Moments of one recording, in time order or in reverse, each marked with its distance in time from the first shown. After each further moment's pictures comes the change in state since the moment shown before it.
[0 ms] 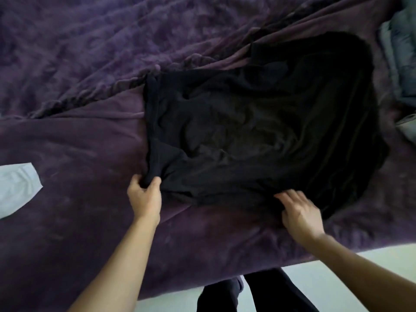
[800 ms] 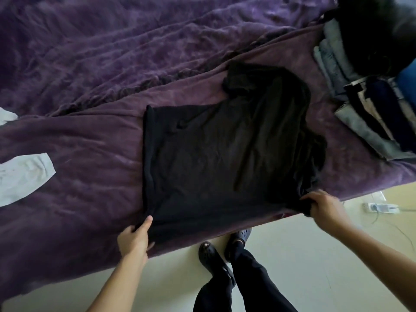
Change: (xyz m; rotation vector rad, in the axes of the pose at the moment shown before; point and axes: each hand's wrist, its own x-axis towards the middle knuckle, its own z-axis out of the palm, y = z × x) left_hand -0.114 -0.072 -0.126 -0.022 0.000 -0.479; right_hand -0.128 0.056 -0.063 0.174 -0.026 0.342
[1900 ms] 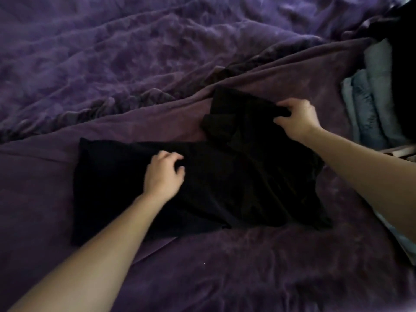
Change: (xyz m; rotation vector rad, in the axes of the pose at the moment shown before) left_hand 0.034 0.217 0.328 0.932 -0.260 0.998; right_hand 0.441 -0.103 -0.102 0.231 0.032 -0.092
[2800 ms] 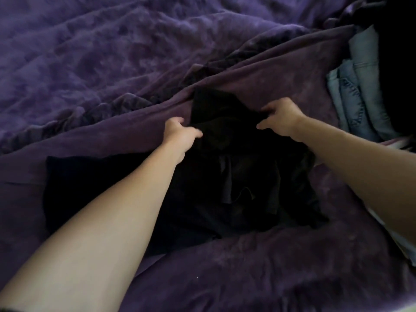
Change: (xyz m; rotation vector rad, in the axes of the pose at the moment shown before) left_hand 0.112 0.088 0.029 -0.653 -0.119 -0.421; right_hand 0.024 0.007 0.000 0.004 -0.190 0.201
